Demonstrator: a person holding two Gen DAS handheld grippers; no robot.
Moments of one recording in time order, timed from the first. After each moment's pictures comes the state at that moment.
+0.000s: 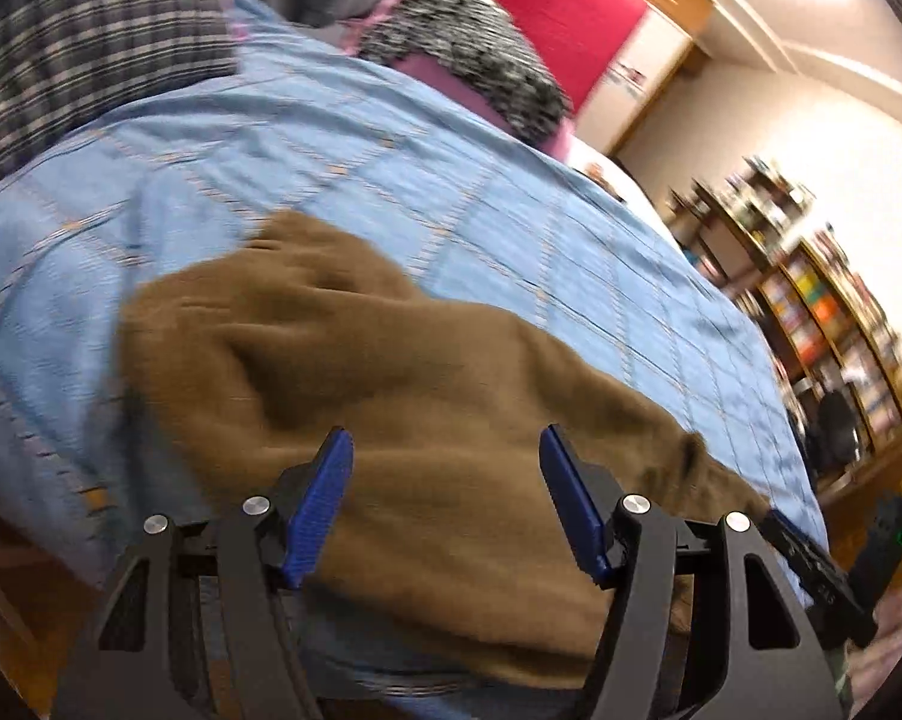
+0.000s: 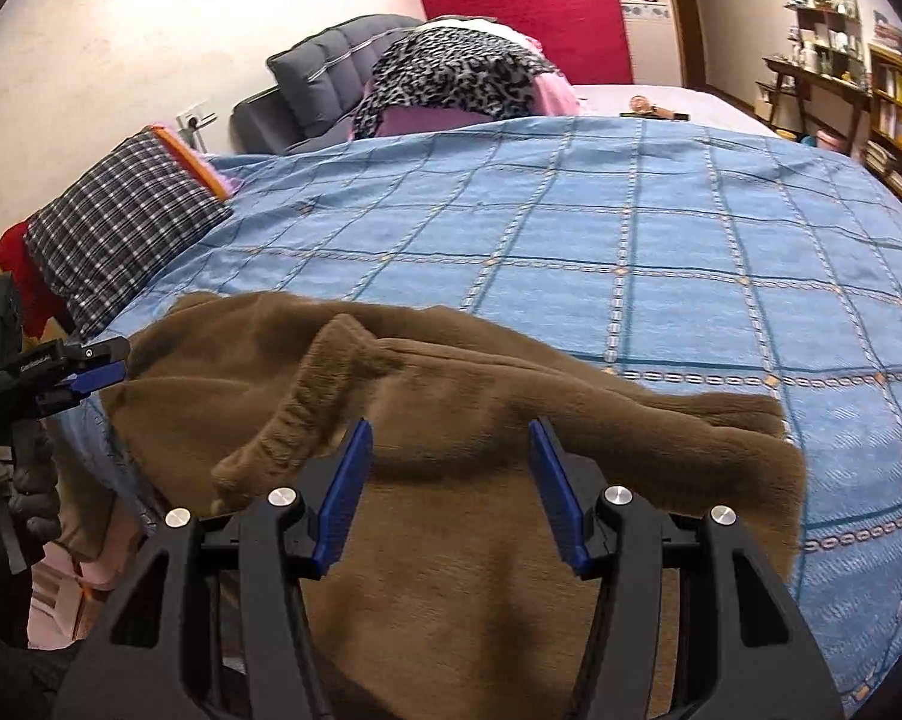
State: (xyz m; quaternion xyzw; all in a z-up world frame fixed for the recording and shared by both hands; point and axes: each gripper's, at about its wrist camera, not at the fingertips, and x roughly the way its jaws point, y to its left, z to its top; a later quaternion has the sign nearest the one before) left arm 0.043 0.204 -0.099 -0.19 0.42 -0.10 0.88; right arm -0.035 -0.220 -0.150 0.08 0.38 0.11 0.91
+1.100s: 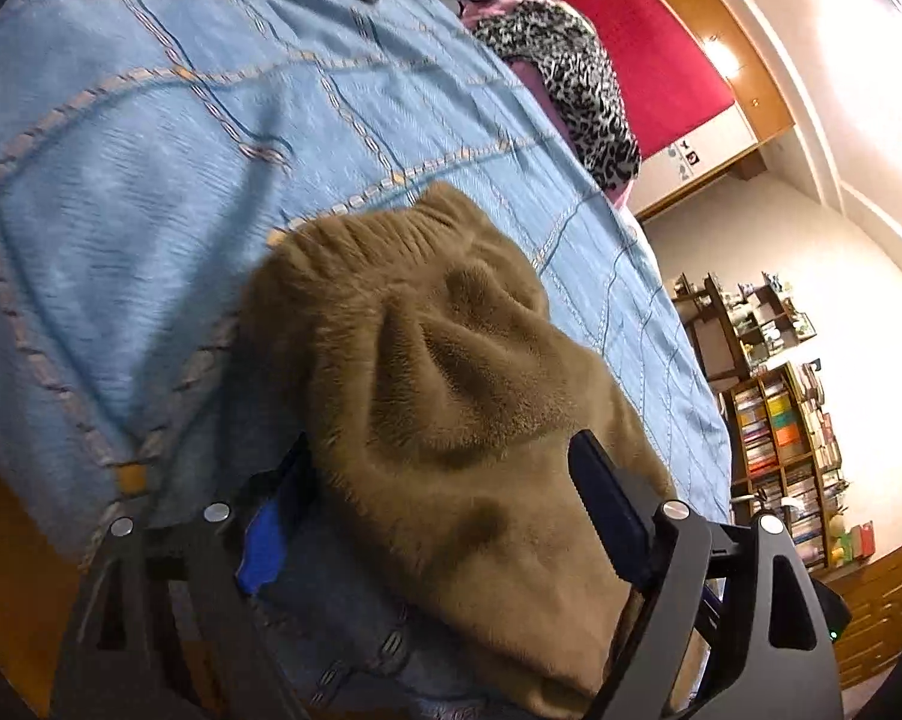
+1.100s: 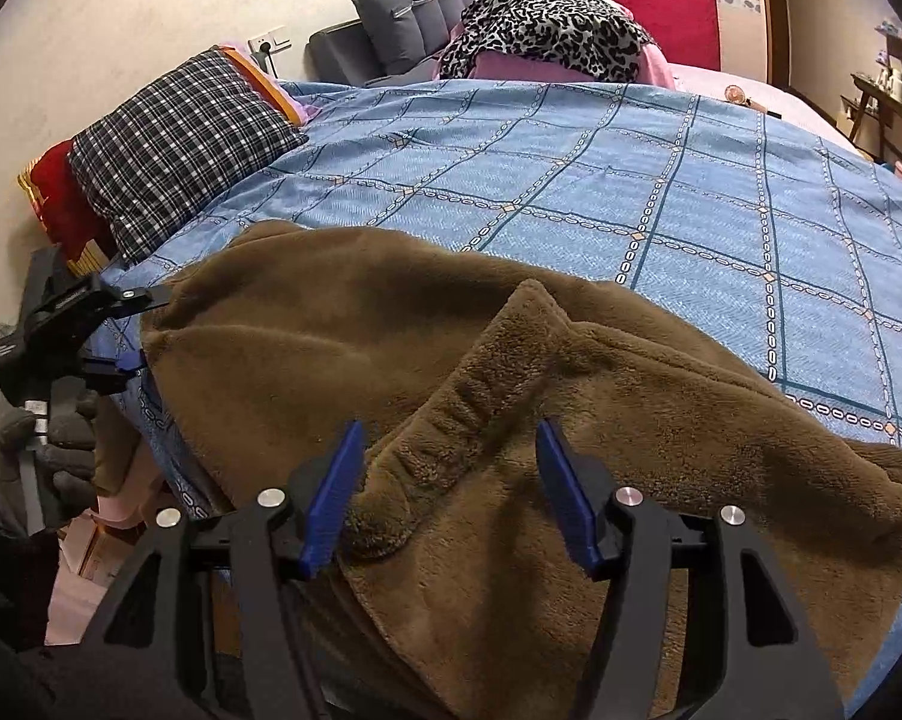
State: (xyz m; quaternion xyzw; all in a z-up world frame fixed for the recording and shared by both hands) left arm 0.057 0.278 -0.154 -0.36 0.43 -0.08 0.83; right arm -0.002 -0.137 -0.165 0.04 0.42 0.19 0.89
